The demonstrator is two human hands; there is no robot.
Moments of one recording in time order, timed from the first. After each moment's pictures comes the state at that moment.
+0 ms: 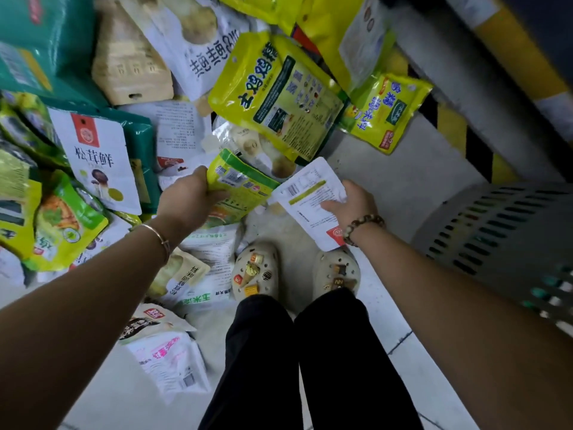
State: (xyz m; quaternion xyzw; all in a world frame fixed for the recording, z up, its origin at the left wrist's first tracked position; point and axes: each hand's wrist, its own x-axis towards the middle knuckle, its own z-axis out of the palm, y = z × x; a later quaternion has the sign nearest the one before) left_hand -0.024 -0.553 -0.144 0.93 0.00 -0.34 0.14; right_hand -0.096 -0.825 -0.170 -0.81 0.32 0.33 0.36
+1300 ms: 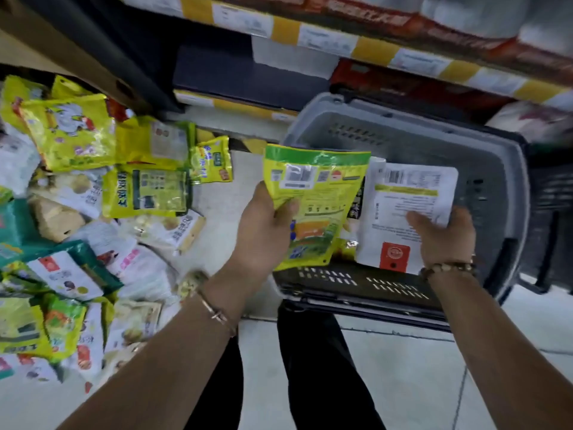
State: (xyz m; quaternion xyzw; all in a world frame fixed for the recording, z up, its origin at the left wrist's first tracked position) left_hand -0.158 -0.929 0.196 0.82 -0.12 -0.36 0.42; right_hand -0.334 -1.105 0.180 -0.60 0.70 -0.08 0.38
